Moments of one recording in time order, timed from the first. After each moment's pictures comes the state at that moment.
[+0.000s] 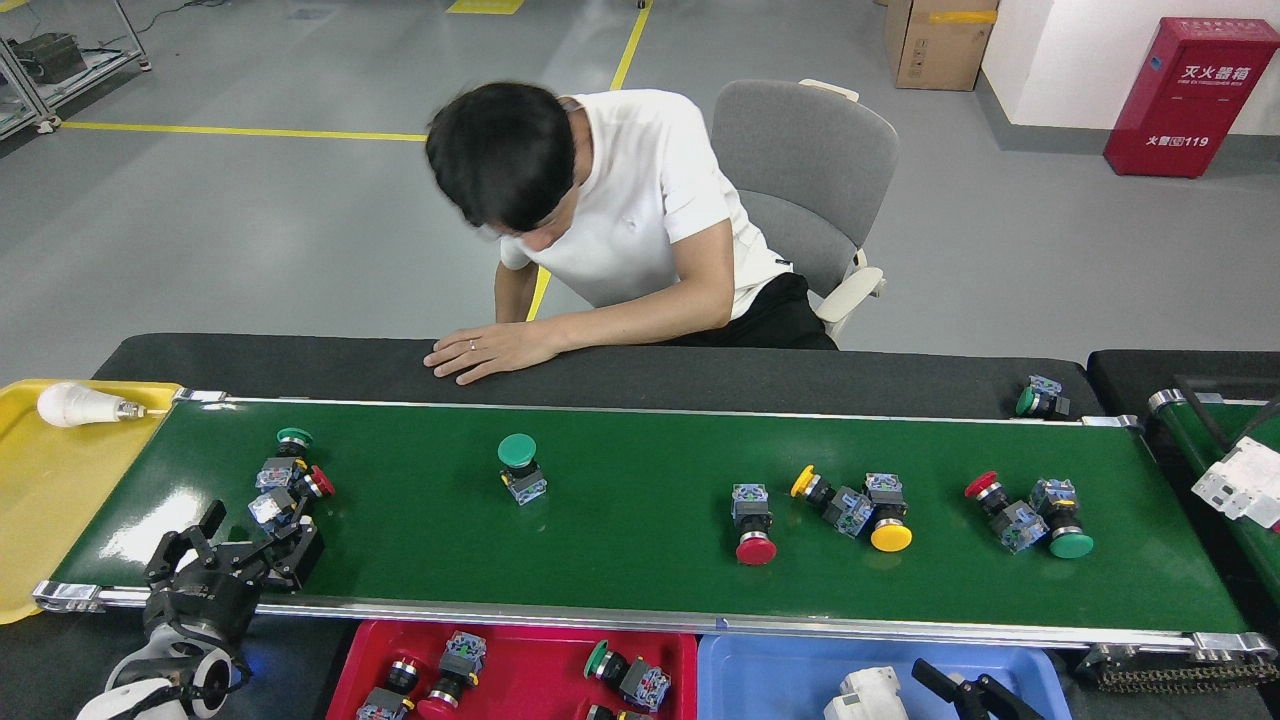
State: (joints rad) left arm -0.38 0.24 0.21 -0.84 -1.56 -0.32 0.09; right arm 0.27 -0.11 -0.18 -1.69 1.12 -0.77 0.16
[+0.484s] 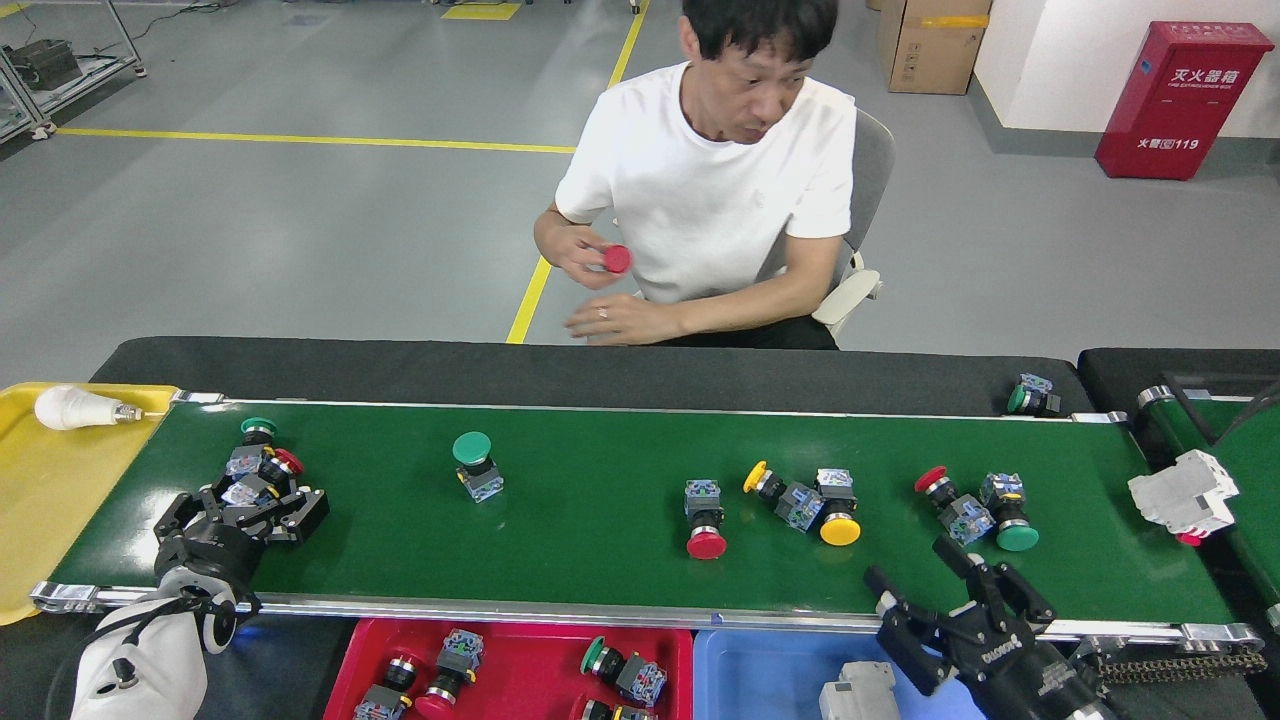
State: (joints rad) left arm -0.63 0.30 0.03 -0.41 -1.55 -0.28 0.25; right arm 0.09 -0.01 -0.15 -1.68 1.21 -0.30 0.20
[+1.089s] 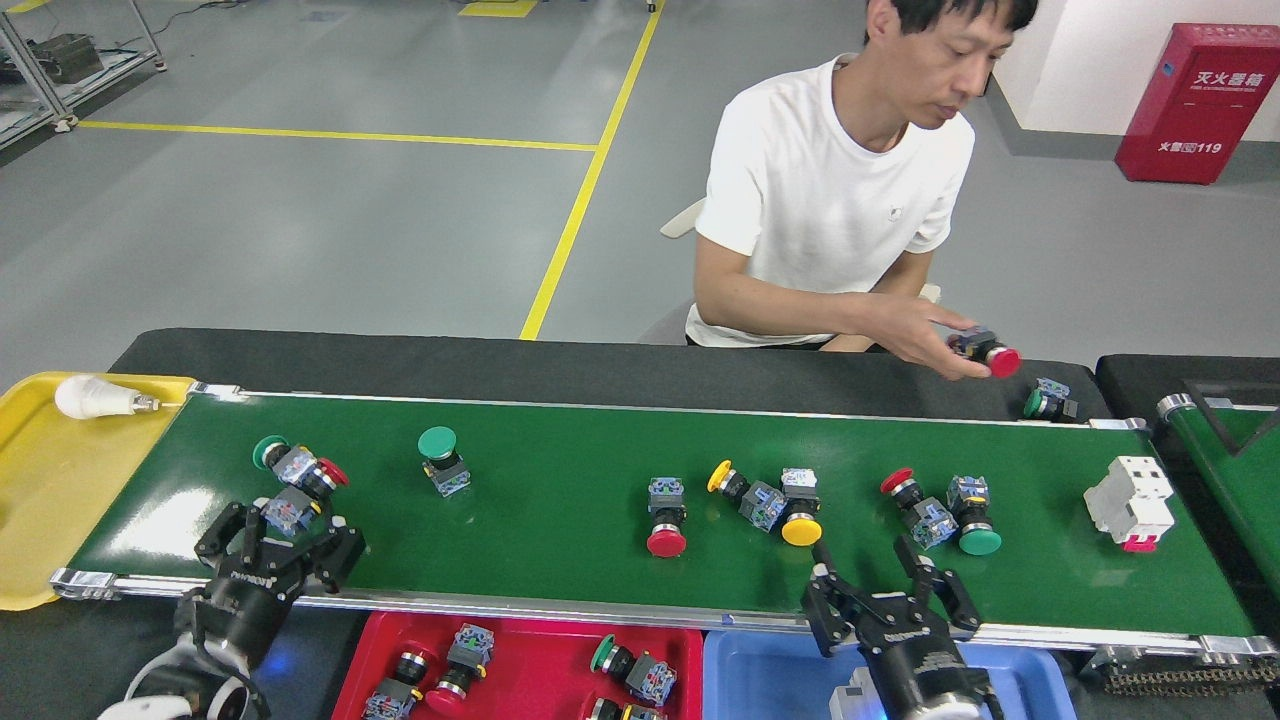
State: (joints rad) left arm -0.02 0.30 0.02 -1.33 -1.49 -0.36 0.25; right arm -0.06 0.05 0.23 -1.47 1.36 0.07 0.06
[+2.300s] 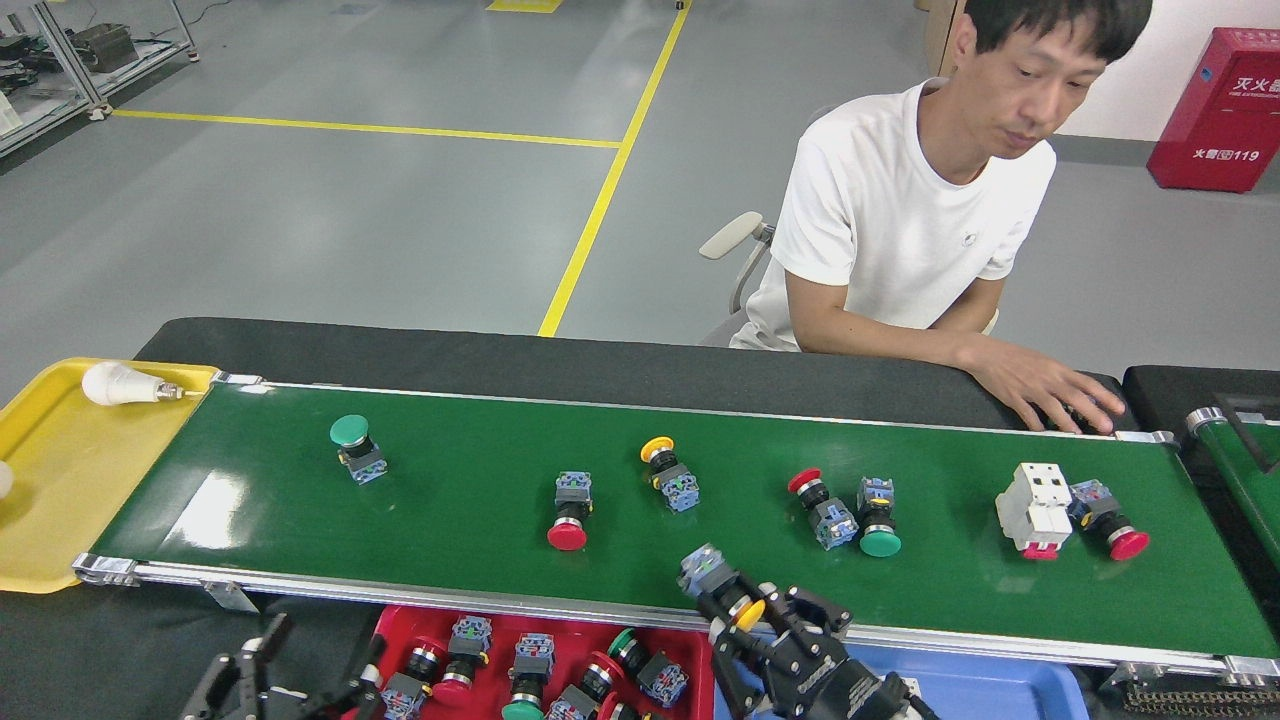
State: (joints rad) left arm 0.24 0.16 0.22 -1.60 -1.42 -0.37 0.09; right arm 0.07 -0.07 0.31 -1.64 1.21 -0.55 0.10
